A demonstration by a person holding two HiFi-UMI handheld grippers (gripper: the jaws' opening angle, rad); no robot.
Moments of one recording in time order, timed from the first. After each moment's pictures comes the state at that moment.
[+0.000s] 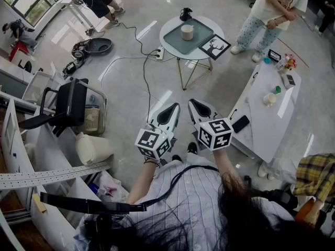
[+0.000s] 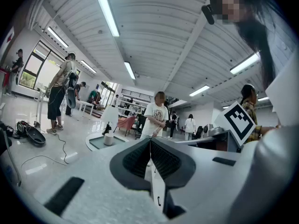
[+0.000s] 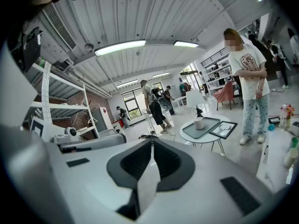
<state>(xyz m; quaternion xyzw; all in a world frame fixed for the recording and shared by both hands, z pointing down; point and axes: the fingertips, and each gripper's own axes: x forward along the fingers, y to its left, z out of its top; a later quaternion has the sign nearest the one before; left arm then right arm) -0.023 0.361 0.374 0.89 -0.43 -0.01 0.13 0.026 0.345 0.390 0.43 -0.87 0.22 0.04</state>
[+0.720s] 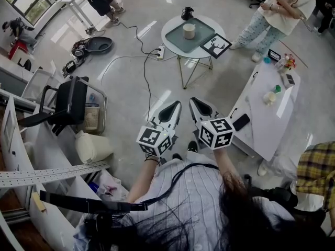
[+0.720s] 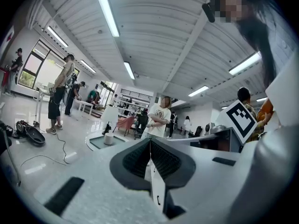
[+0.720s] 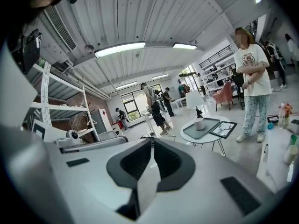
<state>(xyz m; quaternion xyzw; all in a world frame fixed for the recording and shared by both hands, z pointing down) -0.032 0.369 0.375 0.90 -0.43 -0.01 0.13 0.017 0.355 0.385 0.44 -0.87 0.22 0.03</state>
